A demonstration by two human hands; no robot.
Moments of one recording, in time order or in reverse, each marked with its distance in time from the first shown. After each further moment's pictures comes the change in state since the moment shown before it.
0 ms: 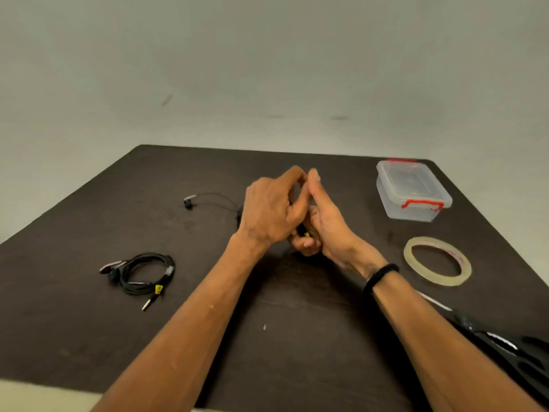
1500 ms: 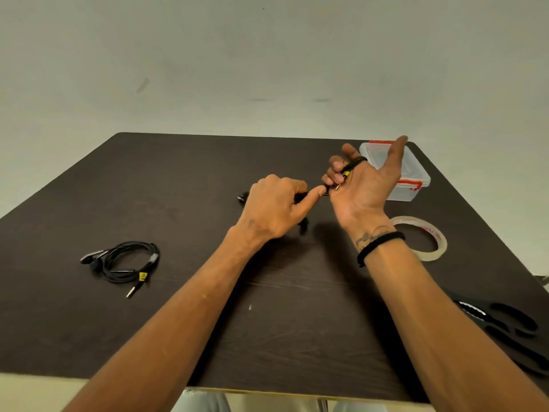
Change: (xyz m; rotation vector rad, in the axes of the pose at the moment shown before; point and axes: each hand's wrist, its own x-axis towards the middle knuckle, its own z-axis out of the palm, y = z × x) left_hand -0.012 0.021 0.018 0.020 -0.352 -0.022; right_hand -0.018 -0.021 -0.041 0.775 0.541 -0.418
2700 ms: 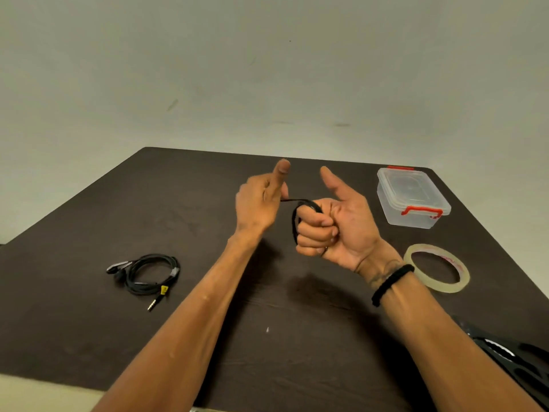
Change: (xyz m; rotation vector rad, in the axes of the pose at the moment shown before) left_hand 0.010 -0.039 -0.024 -0.370 0.258 -0.471; right_hand -0.017 0.019 0.019 -0.341 -0.720 0.717
